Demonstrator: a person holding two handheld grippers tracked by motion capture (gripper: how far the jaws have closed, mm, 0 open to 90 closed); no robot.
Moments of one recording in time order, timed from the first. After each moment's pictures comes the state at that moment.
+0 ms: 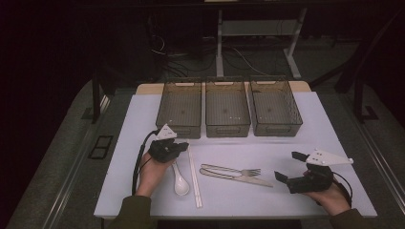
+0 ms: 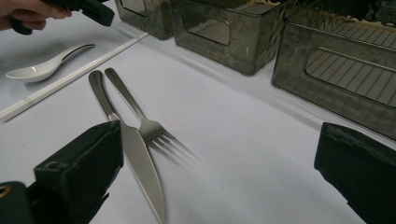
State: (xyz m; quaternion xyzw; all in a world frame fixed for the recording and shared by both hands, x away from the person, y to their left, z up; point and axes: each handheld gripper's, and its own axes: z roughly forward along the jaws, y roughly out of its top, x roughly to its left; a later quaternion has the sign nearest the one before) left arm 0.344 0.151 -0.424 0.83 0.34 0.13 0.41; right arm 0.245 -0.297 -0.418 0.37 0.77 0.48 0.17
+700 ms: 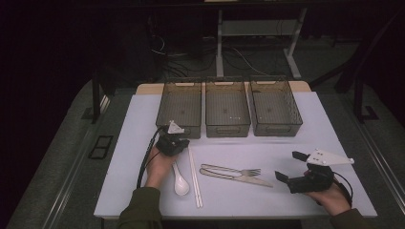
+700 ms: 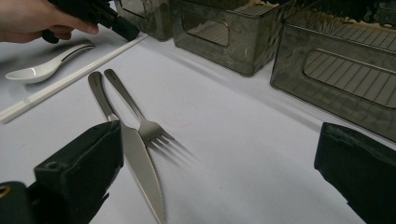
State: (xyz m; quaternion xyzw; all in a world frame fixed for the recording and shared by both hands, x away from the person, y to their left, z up) left arm 0.375 0.137 -0.448 0.85 0.37 0.15 0.35; right arm 0.245 -0.298 -0.418 0.37 0.77 0.48 0.17
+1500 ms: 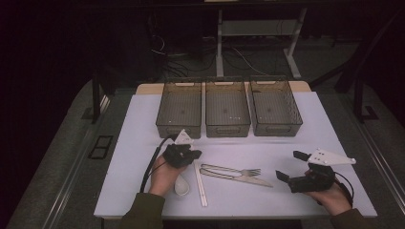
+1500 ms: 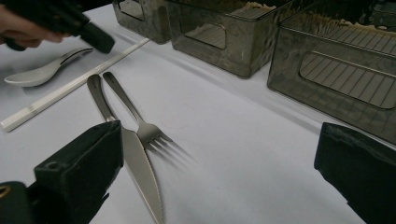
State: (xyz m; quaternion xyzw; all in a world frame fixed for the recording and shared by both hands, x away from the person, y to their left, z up) left arm 0.322 0.108 -0.427 0.87 0.30 0.09 0.38; right arm 0.245 -0.300 -0.417 0.38 0.77 0.49 0.17
